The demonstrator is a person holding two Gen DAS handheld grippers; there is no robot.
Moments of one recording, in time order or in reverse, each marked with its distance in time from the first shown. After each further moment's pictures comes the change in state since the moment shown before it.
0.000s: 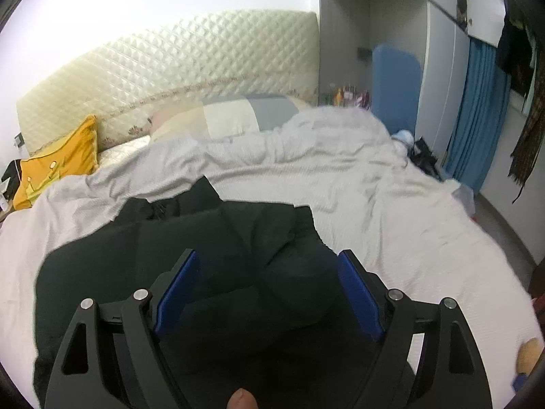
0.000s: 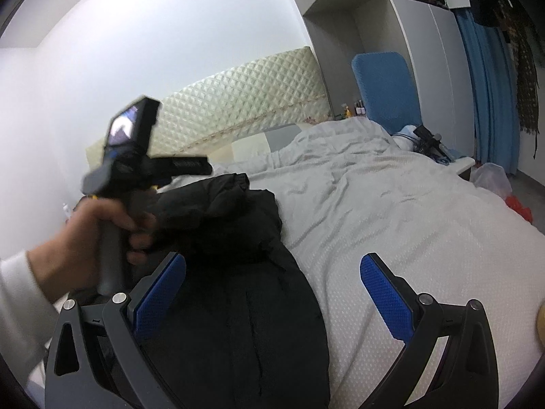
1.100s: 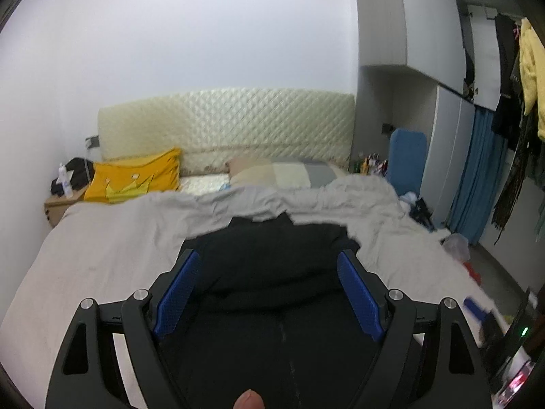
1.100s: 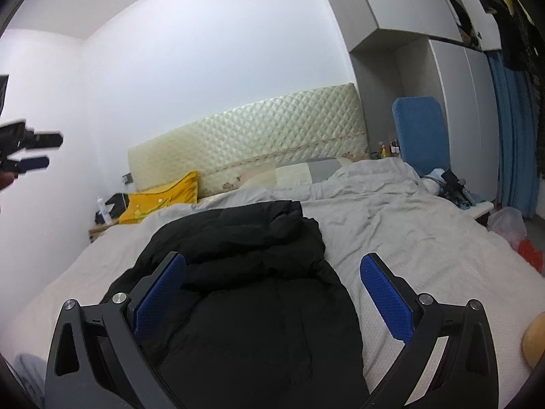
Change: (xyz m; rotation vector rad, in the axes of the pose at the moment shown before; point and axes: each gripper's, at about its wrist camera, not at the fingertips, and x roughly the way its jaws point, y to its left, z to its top) left arm -0.360 0.124 -0.103 -0.126 -0.215 0.107; right arm -0.074 0.061 0.007 -0.139 -0.102 0.117
